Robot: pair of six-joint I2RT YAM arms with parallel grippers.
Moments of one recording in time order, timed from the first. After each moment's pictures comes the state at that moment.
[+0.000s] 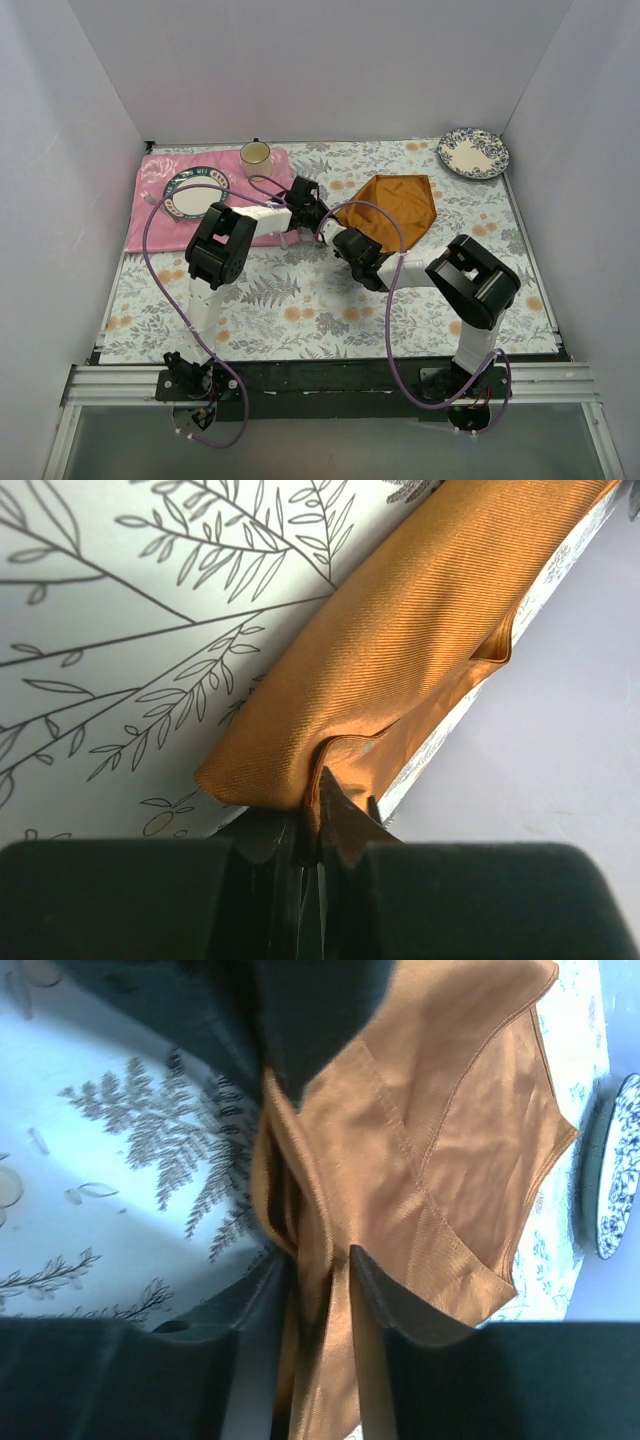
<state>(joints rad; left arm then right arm) -0.52 2.24 1.47 -0.07 0.47 -1.23 0.82 1.82 0.84 0.24 0.59 -0.48</state>
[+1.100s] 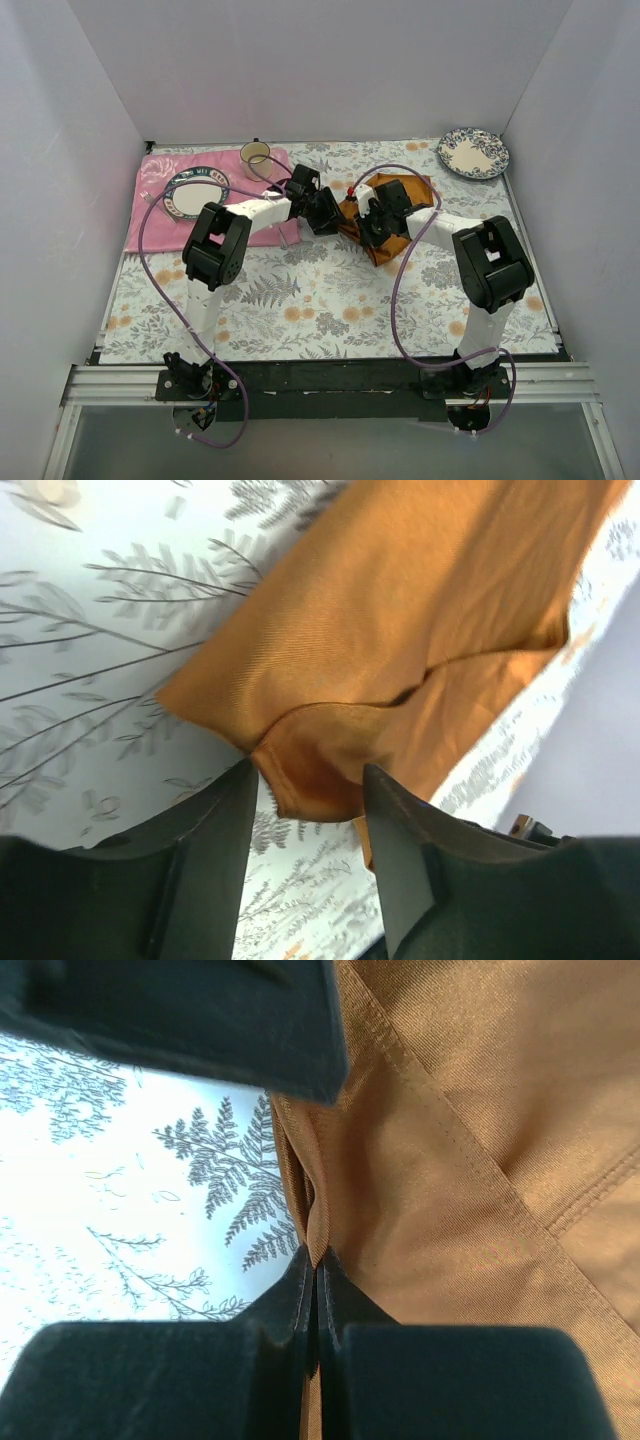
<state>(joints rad) -0.51 2.22 1.59 -0.25 0.37 -0.95 0.47 1.85 1.12 -0.19 -0.30 -0.25</state>
